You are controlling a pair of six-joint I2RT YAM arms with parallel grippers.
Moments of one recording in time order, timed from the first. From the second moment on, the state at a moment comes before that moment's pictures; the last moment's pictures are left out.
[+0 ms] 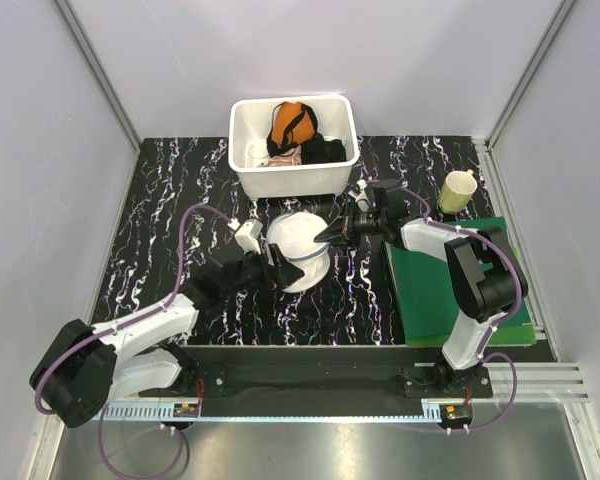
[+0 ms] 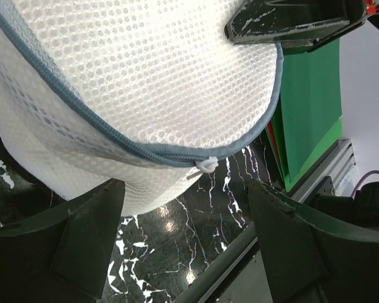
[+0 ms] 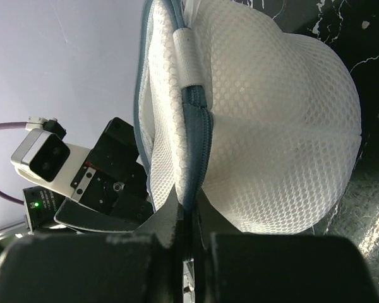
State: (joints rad) left arm -0.65 1.10 0.43 0.24 0.19 -0.73; right arm 0.37 1.79 0.99 0.16 -0.91 1.04
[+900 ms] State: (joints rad) left arm -0.61 1.02 0.50 0.18 0.22 -0.81; right arm 0.37 1.78 0.98 0.19 -0.93 1.05
